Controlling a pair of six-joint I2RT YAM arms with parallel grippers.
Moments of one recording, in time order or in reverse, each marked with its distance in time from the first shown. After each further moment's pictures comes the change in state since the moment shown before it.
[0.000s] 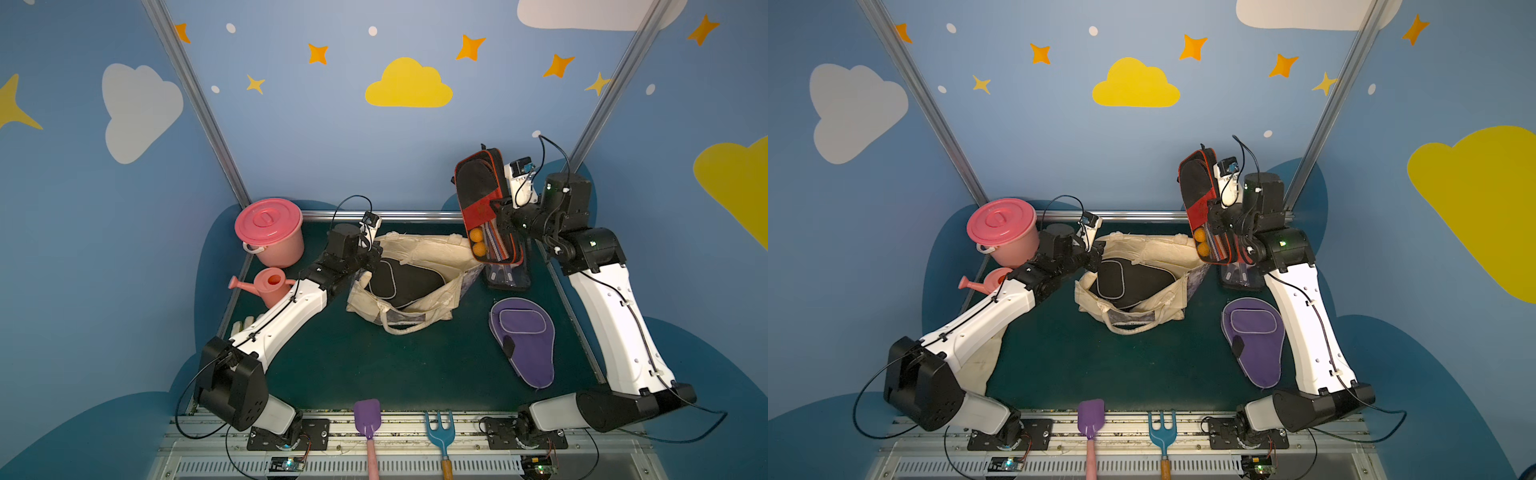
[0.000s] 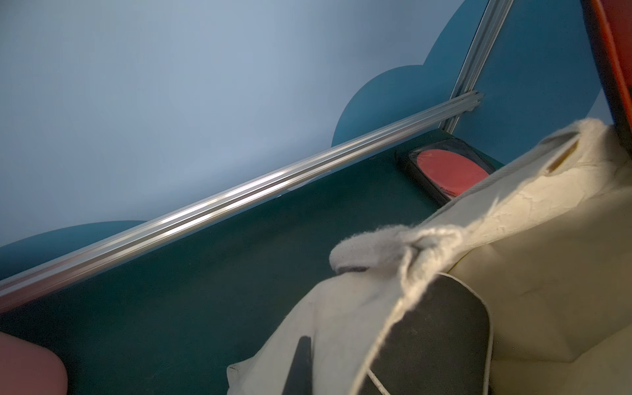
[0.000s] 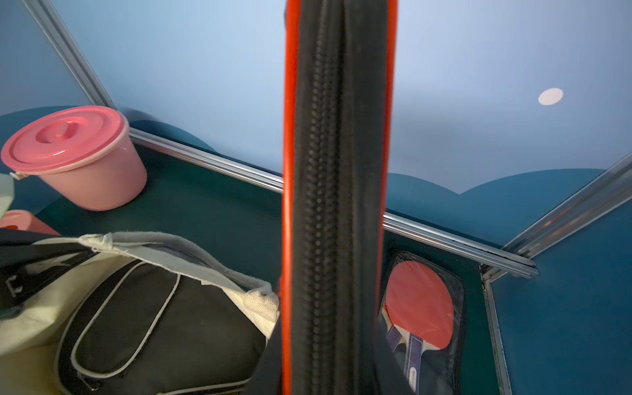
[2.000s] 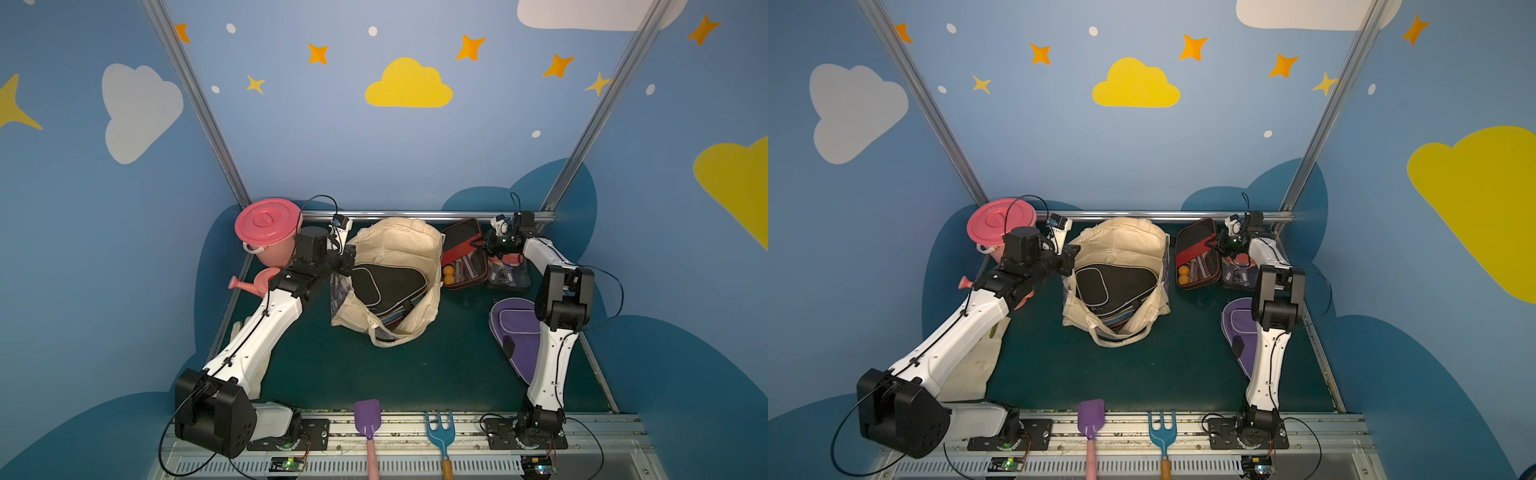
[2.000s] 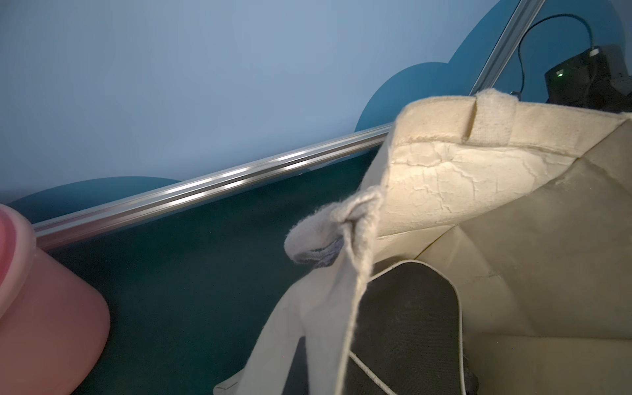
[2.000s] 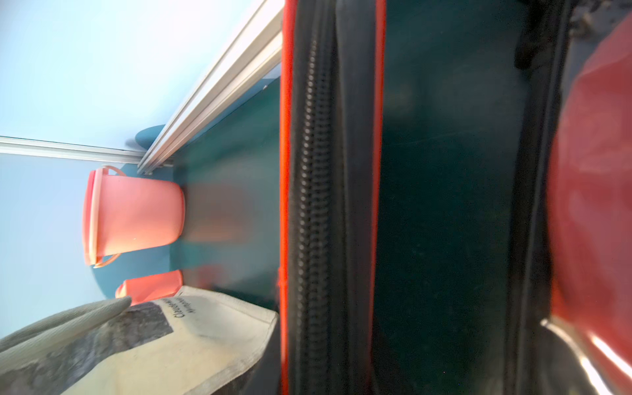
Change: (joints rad) left arm 0.165 -0.148 -0.085 -0.096 0.152 -0.019; right arm -0.332 0.877 0.045 0.248 -0.693 0.473
